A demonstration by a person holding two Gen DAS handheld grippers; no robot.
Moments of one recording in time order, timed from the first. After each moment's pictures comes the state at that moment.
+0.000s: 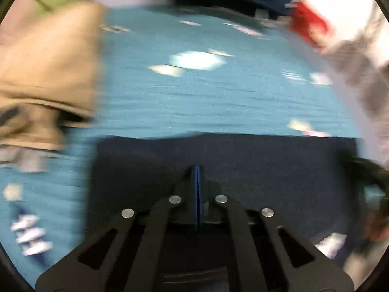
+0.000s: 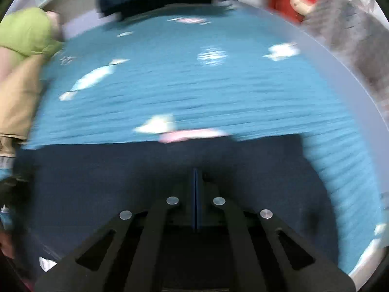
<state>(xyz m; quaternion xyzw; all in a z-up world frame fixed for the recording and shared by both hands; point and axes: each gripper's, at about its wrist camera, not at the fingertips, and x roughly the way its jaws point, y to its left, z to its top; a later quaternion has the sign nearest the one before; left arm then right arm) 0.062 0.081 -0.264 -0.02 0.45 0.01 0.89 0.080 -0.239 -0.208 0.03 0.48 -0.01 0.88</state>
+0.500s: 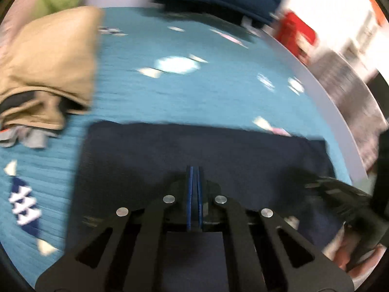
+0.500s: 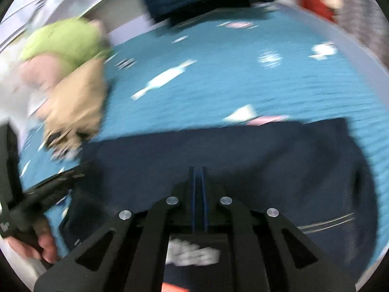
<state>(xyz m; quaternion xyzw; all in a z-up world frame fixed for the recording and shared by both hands) 0.016 0.050 -0.231 -0.10 0.46 -0.12 0.87 0.017 -0.128 -0.190 0.08 0.49 0.18 0.85</state>
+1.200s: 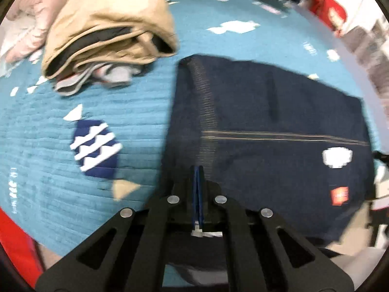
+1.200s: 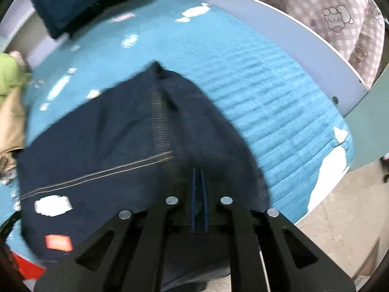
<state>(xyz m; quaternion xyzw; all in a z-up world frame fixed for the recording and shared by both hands) -0.058 0.146 -0.242 -0.05 0.53 -0.02 0.85 -0.045 -0.292 -0.183 0.11 0.51 -0.05 0.85</state>
